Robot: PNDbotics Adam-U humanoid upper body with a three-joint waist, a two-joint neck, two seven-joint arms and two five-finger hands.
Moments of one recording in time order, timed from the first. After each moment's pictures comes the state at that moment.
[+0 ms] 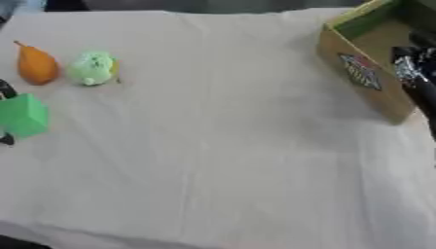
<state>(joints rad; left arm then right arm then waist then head) -0.76 0.73 -0.22 -0.99 -0.74 0.06 -0.64 -0.21 -0.51 -0.09 -1.87 -0.06 0.17 -0.05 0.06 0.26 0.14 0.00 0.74</state>
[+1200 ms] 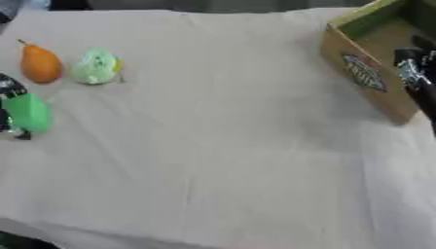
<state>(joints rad) -0.78 0.70 -0.22 -0.99 -0.78 0.08 -0.68 -0.21 -0.51 -0.09 -1.87 -0.06 0.17 -0.05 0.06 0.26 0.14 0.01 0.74</state>
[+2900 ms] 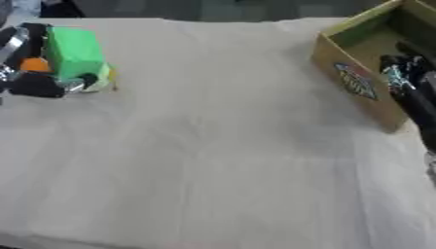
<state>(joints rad) -0.66 0.46 -0.23 -1.53 -0.23 0.20 -0.07 -0.22 -0.51 -0.09 -1.87 -0.06 0.17 -0.05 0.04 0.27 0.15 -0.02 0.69</state>
